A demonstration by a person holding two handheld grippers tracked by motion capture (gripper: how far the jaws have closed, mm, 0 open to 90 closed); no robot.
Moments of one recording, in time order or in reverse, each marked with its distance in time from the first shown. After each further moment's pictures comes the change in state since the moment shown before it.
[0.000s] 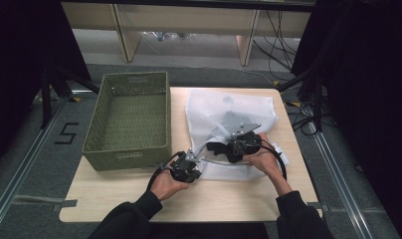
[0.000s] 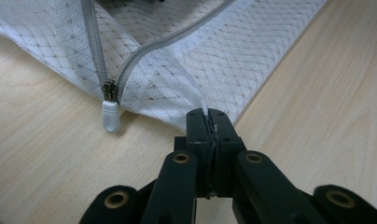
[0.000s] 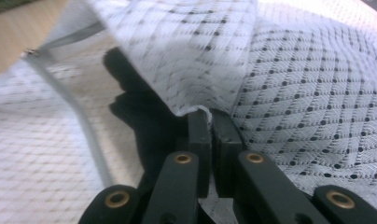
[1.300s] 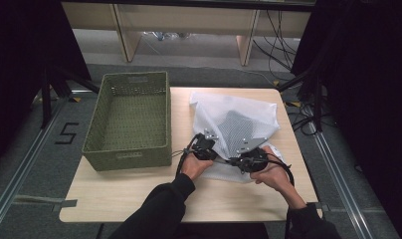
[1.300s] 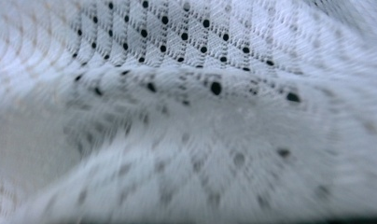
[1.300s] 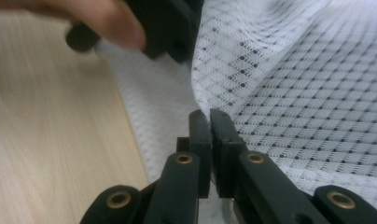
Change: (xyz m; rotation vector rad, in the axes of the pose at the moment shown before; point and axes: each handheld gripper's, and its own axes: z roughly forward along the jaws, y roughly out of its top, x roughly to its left) left arm 0.017 0.062 0.061 -0.188 0.087 -0.192; right arm 0.038 -0.021 -0.036 0.006 0.176 -0.049
